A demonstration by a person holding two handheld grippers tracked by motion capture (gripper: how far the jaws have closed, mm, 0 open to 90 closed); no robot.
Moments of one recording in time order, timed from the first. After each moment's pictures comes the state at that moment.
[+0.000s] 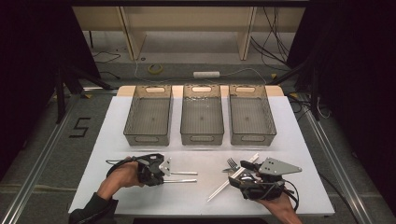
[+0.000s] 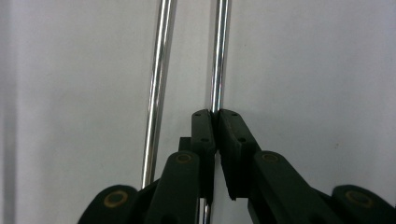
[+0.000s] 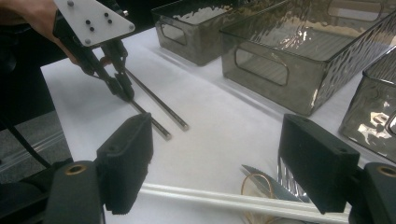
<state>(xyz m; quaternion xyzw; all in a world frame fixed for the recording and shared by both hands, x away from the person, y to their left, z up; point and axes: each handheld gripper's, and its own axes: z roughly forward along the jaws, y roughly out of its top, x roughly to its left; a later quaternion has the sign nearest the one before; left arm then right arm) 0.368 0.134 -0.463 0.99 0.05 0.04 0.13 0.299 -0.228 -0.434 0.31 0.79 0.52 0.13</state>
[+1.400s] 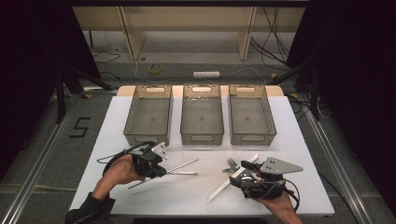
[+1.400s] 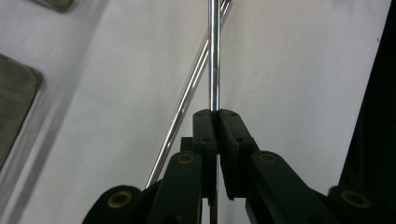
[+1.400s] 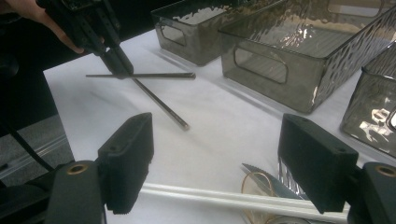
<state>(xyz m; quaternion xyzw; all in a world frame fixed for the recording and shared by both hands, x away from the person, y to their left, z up) 0.375 0.142 -0.422 0.96 0.18 0.02 0.22 0.300 -0.231 -0.435 0.31 0.78 0.52 0.12</state>
